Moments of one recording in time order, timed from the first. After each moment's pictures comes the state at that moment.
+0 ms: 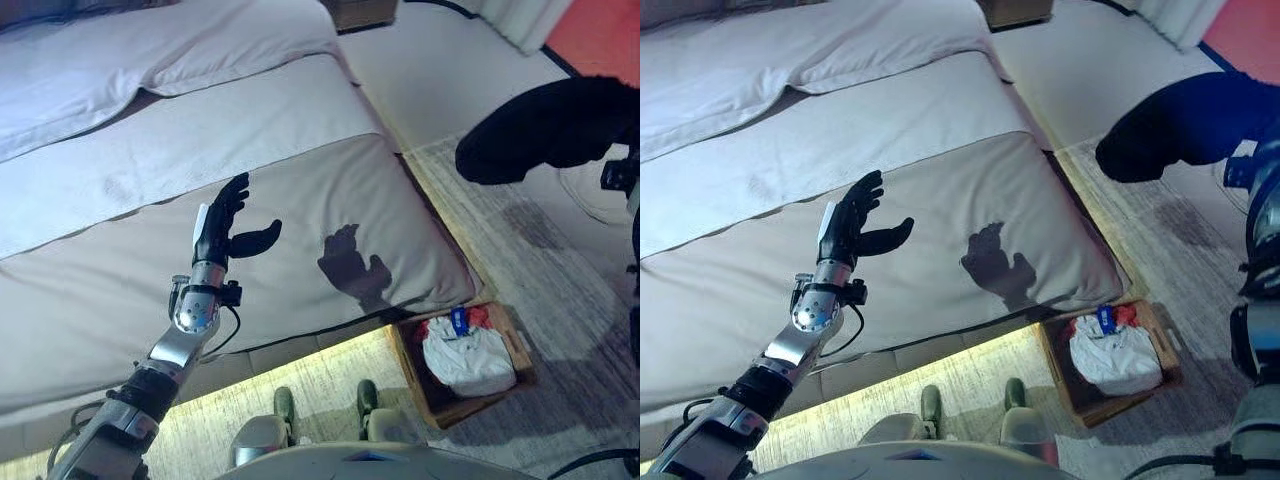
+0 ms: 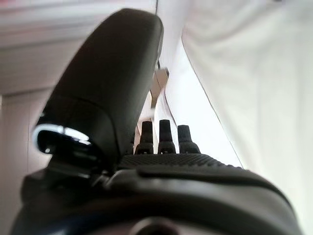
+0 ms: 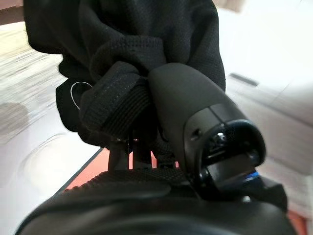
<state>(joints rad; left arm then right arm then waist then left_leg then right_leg) -0.22 0.51 -0.38 0.34 -0.32 -0.30 0.35 -0.82 -0.99 0.17 0.93 0.45 0.07 -0.08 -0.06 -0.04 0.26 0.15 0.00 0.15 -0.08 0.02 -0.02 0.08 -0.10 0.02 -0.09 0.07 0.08</state>
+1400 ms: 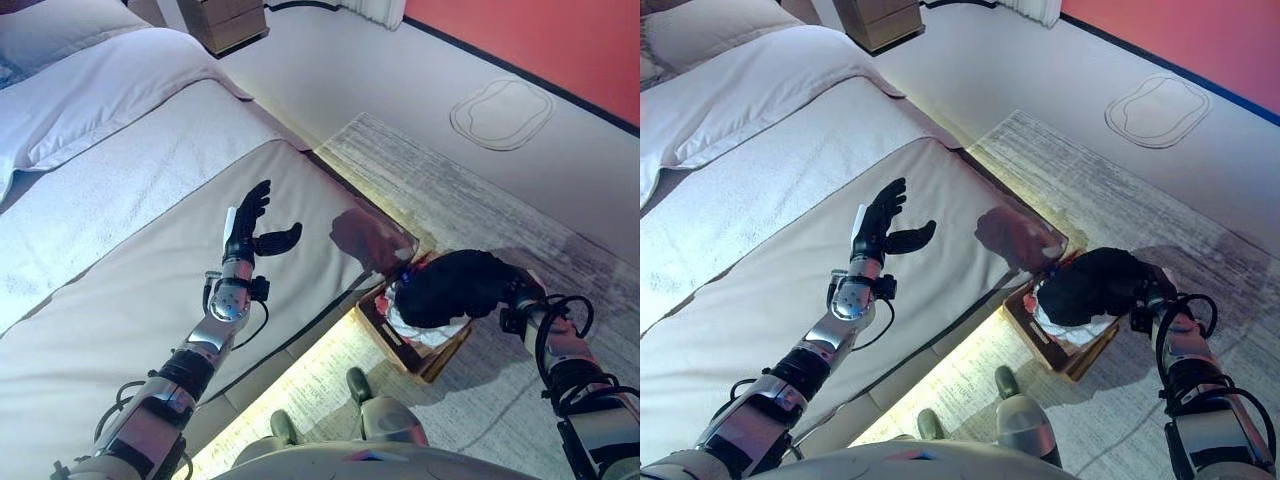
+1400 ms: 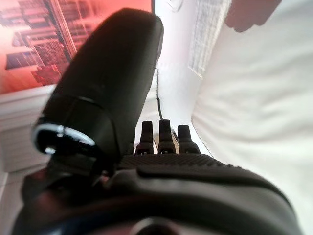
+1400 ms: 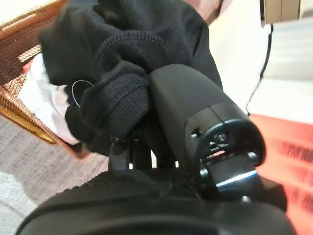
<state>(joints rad) -0.33 0.36 -0.44 0.50 -0.28 -0.28 0.40 -0.32 -0.63 0.13 0.94 0.42 0.03 -0.04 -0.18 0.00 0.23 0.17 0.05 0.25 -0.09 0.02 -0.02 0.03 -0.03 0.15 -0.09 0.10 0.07</state>
